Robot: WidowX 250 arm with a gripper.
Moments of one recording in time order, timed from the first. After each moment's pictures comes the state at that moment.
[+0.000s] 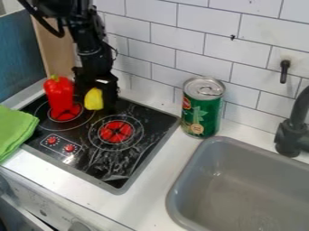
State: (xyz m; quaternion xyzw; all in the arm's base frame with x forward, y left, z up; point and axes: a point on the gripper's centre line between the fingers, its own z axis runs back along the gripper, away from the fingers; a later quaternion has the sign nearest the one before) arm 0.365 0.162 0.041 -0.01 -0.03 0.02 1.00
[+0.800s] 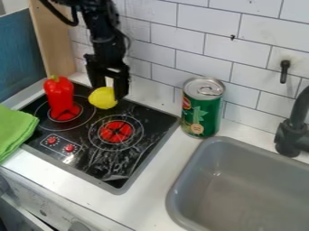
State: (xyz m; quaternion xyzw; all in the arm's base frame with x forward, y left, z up) arm 0.386 0.150 0.063 0.01 -0.05 -0.01 1.00
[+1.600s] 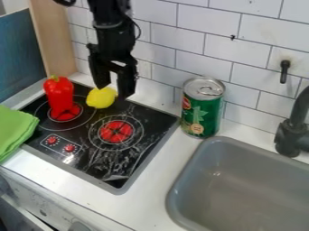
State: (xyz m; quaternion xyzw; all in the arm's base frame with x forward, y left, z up) arm 0.338 0.095 0.110 0.01 -0.03 -0.05 1.00
